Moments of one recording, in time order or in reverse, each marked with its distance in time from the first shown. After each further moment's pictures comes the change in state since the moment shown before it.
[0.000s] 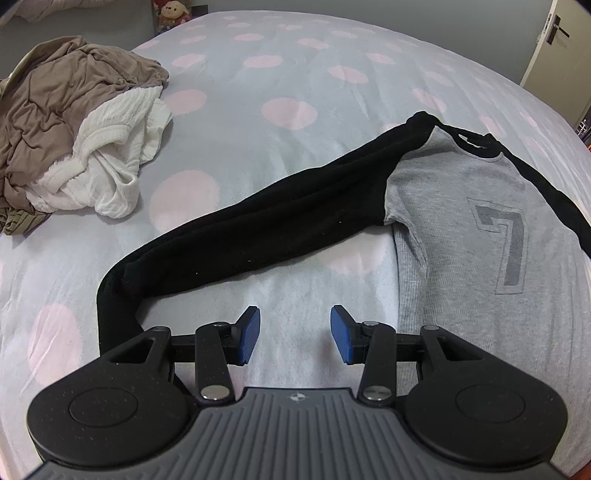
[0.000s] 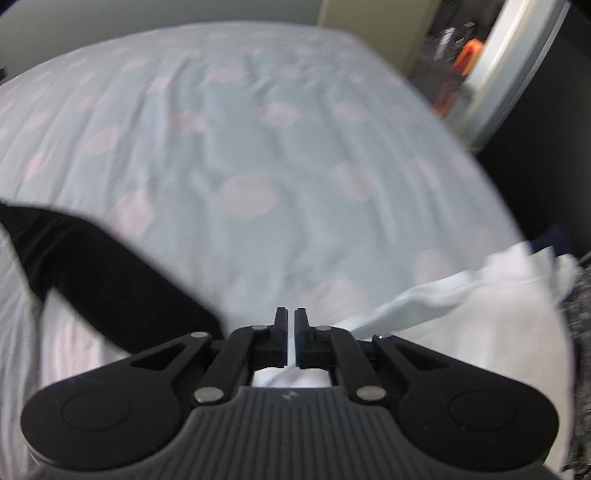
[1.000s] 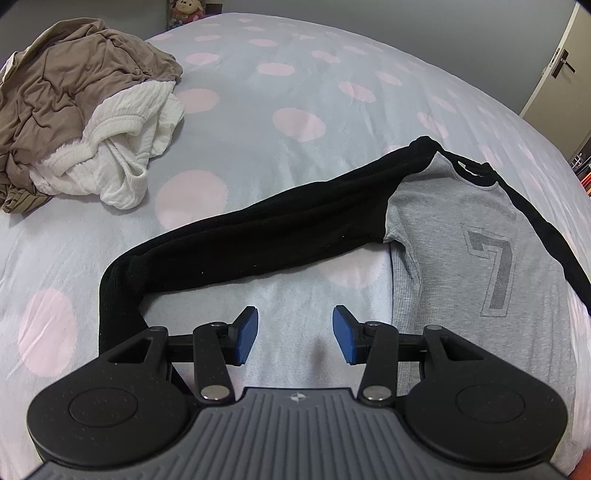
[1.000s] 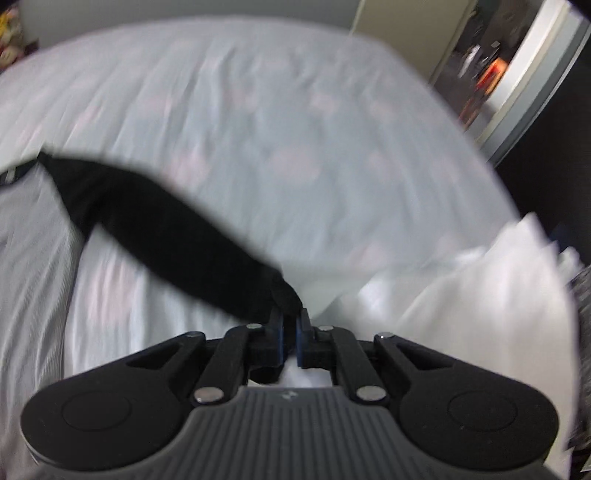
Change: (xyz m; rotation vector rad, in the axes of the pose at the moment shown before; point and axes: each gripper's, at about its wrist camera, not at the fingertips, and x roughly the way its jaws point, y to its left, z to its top) left arm -0.010 0.014 -0.002 -0.089 -0.036 -0.053; right arm -0.048 0.023 -0.032 -0.062 -0.070 -0.056
